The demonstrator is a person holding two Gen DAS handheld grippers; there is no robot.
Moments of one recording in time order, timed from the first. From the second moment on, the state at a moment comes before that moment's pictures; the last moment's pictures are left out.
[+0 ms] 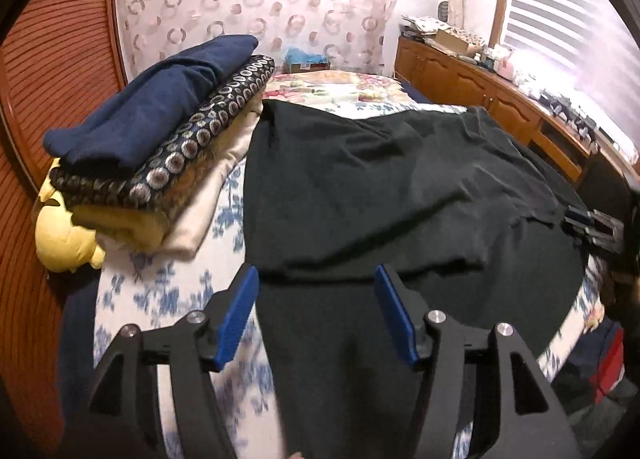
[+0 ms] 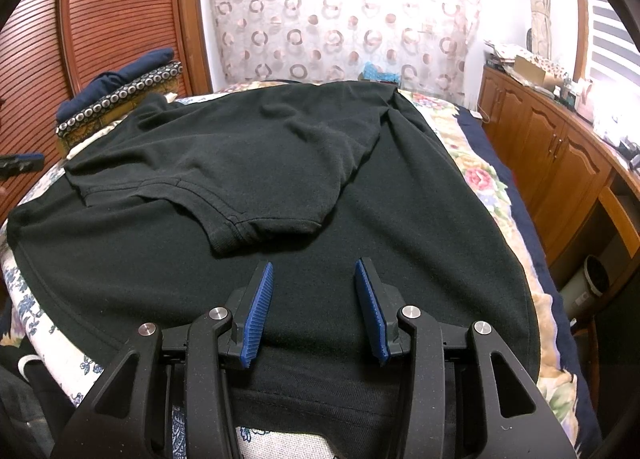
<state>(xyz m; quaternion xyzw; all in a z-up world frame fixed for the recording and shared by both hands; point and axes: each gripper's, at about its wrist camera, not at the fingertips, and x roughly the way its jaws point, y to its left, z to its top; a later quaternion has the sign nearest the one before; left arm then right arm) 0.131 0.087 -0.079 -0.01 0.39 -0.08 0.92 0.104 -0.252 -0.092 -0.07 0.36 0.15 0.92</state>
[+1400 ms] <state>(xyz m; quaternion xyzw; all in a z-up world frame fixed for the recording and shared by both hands) 0.168 0.098 -0.120 -0.02 0.41 -0.06 0.91 0.183 -0.239 -0.081 -0.07 0.42 0.15 0.89</state>
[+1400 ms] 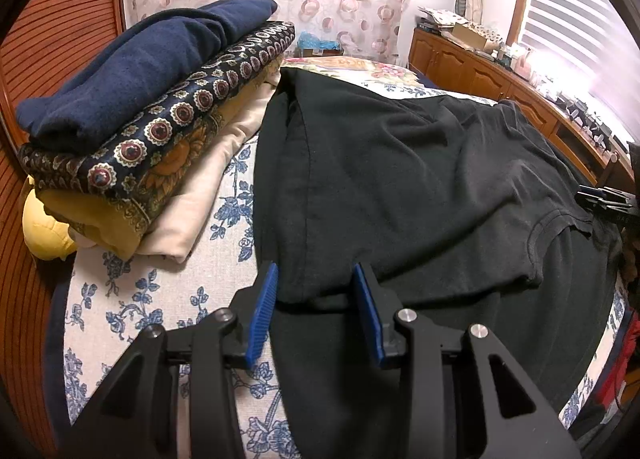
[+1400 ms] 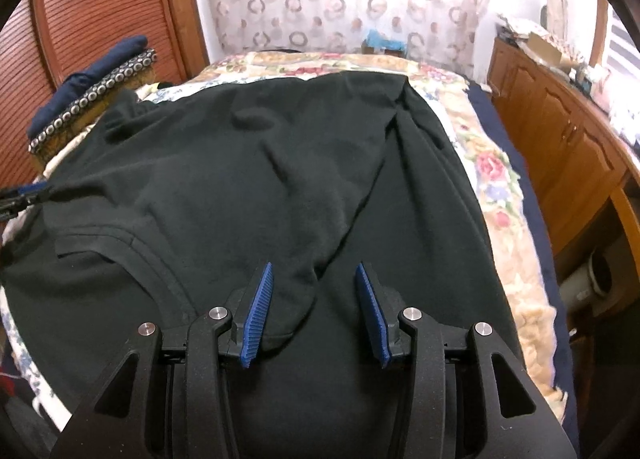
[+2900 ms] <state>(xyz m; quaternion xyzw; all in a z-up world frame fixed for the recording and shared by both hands) 0.110 0.076 -0.016 -0.01 0.29 -0.11 0.95 0.152 -0.257 0.001 -0.07 0.32 0.17 0.93</state>
